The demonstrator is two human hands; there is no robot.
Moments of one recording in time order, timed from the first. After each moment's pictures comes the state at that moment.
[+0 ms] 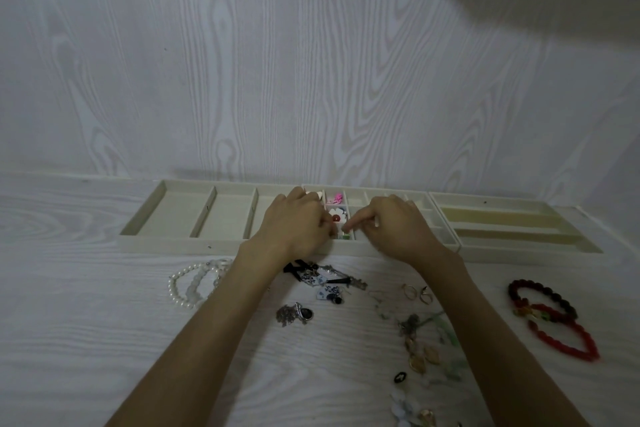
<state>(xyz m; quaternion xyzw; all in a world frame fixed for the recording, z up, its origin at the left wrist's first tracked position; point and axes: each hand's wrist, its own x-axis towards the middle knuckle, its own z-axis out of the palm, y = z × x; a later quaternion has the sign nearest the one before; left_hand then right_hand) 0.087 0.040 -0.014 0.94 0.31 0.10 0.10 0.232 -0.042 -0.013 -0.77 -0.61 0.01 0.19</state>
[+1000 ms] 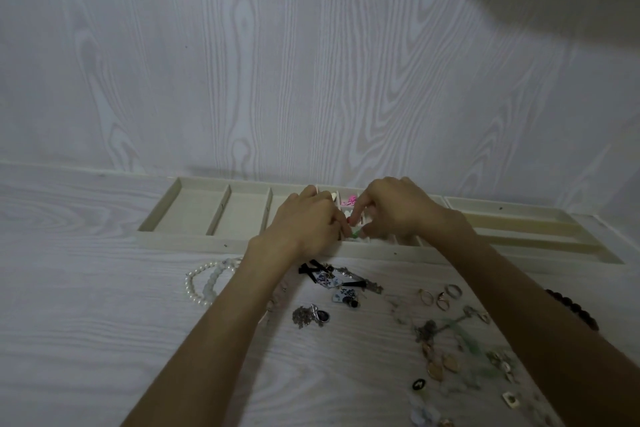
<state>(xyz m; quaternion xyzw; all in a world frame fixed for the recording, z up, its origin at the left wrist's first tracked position) 0.081 0.052 -0.014 0.94 0.29 0.10 0.13 0.225 -0.010 0.021 -0.75 -0.66 0.00 0.00</state>
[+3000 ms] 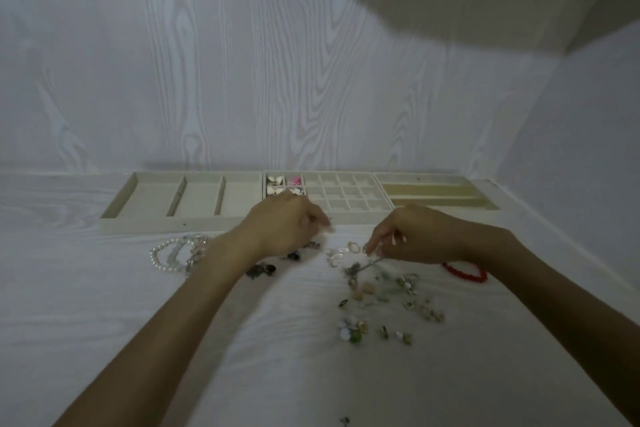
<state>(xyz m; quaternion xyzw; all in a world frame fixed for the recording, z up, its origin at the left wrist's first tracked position) 0.070 -0.020 0.001 0.96 0.21 0.09 0.16 0.238 -0.172 0.042 -0.74 -0.66 0.12 -0.03</state>
